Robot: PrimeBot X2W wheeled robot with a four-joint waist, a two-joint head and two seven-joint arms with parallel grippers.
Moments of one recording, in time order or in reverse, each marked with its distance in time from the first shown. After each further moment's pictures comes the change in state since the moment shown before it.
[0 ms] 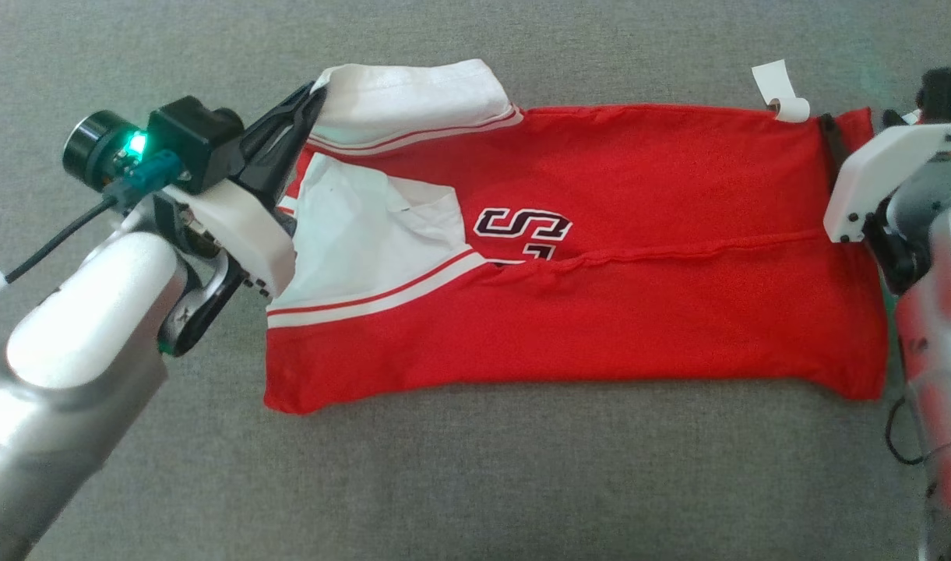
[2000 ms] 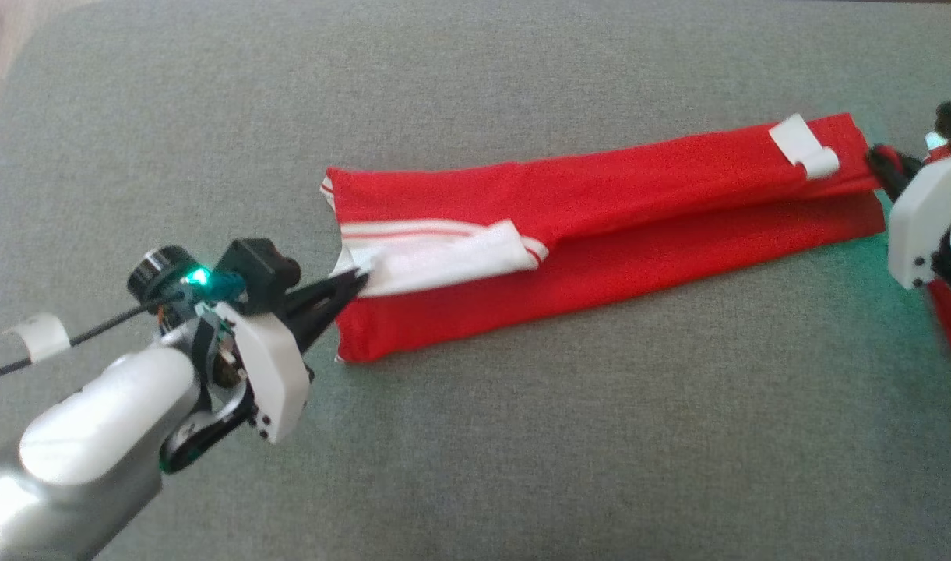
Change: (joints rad) left arm 0.121 0.099 -0.177 -0.092 -0.096 -0.107 0.139; right arm -0.076 -0.416 0.867 -0.019 0.670 0.000 -0.112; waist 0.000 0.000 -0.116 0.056
